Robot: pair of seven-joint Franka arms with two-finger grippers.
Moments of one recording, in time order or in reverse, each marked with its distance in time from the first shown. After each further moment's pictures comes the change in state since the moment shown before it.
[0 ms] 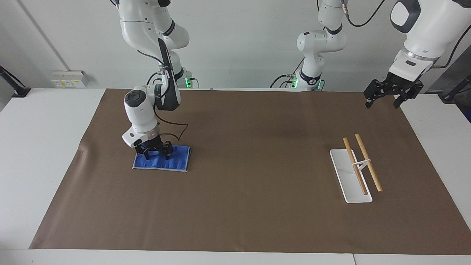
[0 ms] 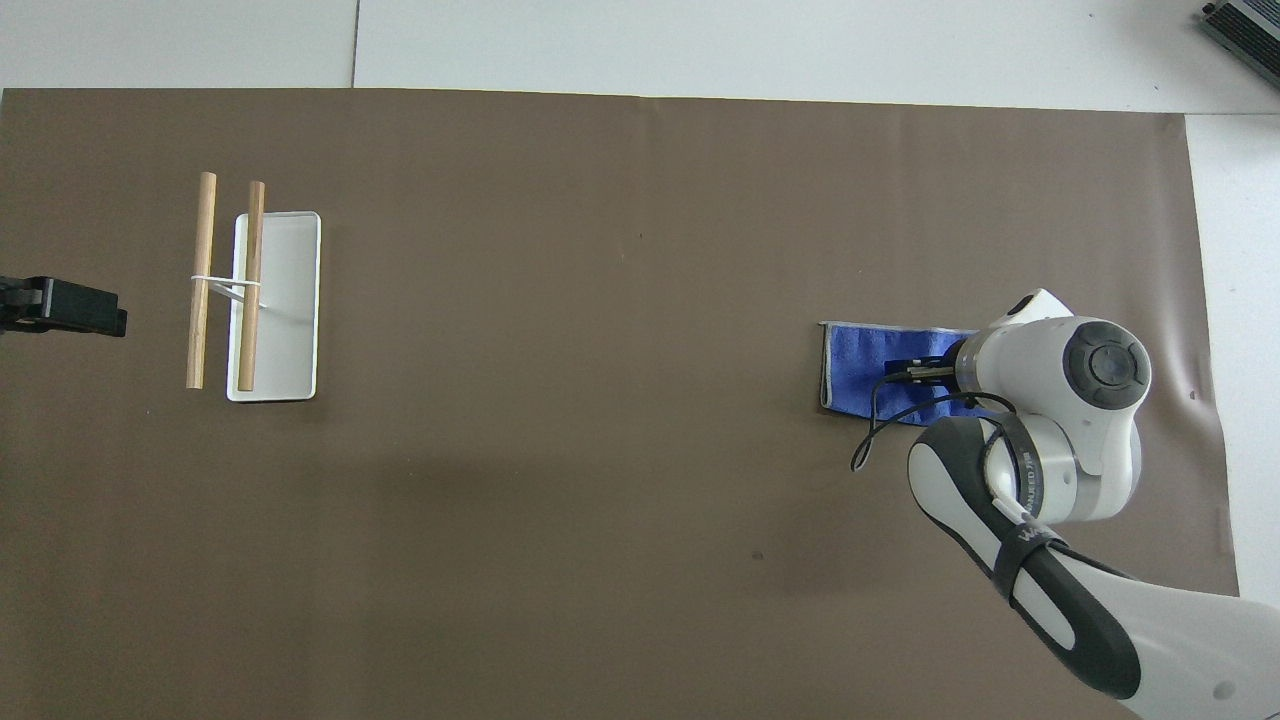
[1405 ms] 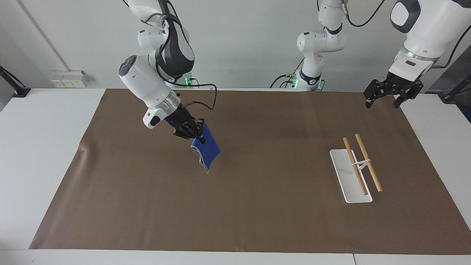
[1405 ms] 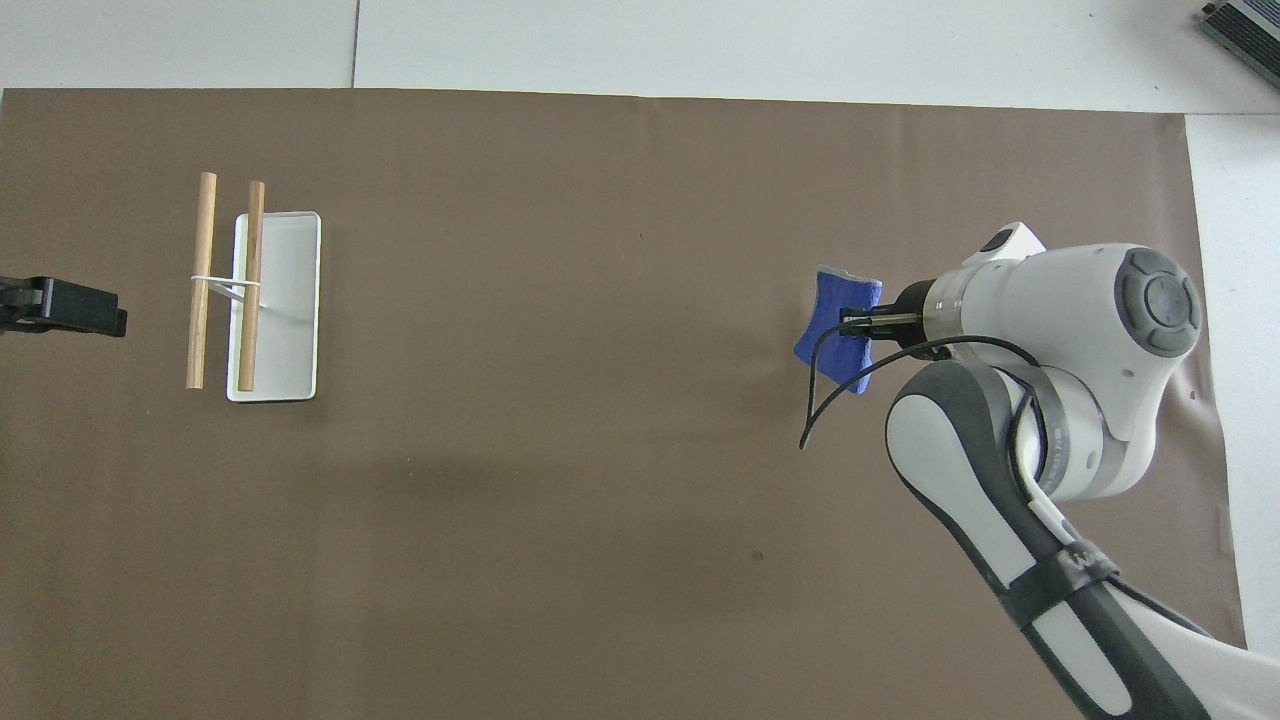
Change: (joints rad) left arm 0.000 0.000 0.000 0.000 0.000 -0.006 0.000; right arm 0.014 -0.116 0.192 0.341 0.745 -0.387 -0.064
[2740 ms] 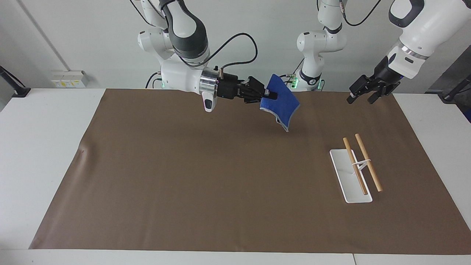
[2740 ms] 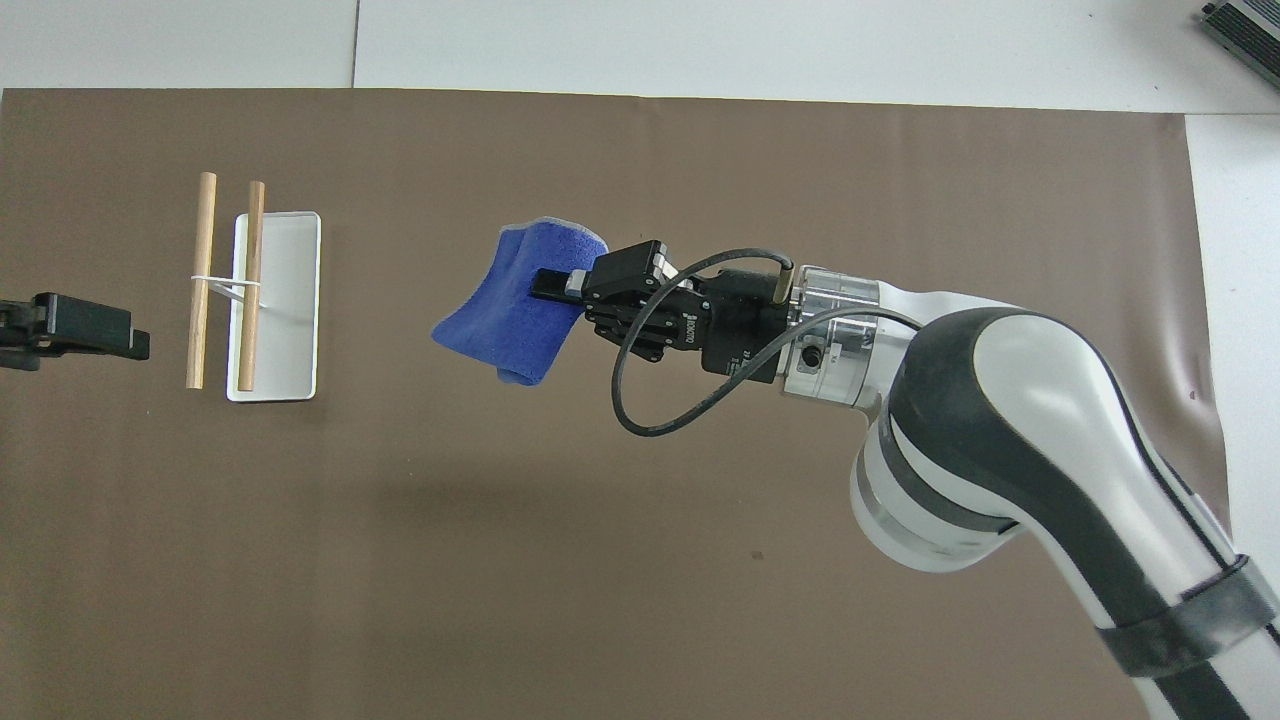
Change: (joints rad) left arm -0.025 -0.046 -0.007 -0.085 -0.402 0.048 -0.481; right arm 0.142 -0.016 0.142 0.025 1.072 0.093 -0.157
